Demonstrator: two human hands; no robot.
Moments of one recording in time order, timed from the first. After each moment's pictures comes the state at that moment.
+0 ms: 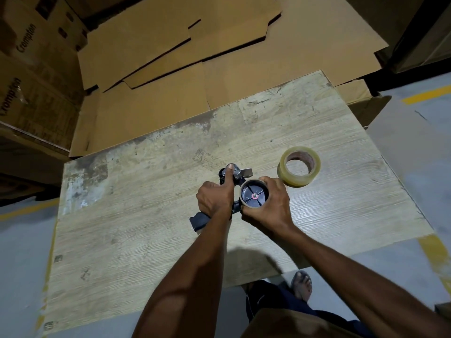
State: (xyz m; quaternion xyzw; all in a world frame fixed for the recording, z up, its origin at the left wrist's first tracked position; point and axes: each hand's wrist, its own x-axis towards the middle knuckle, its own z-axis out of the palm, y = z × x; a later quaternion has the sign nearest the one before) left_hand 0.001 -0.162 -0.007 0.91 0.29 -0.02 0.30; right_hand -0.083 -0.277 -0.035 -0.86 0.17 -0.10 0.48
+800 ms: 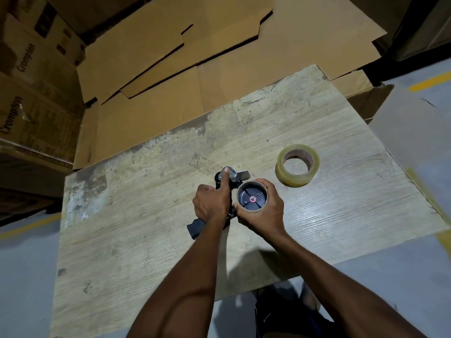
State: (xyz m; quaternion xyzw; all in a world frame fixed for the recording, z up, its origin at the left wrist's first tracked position) left_hand 0.004 -0.158 -0.017 0.91 0.28 -0.02 0.30; right_hand -0.081 -0.261 -0.053 -0.75 0.19 -0.17 0.61
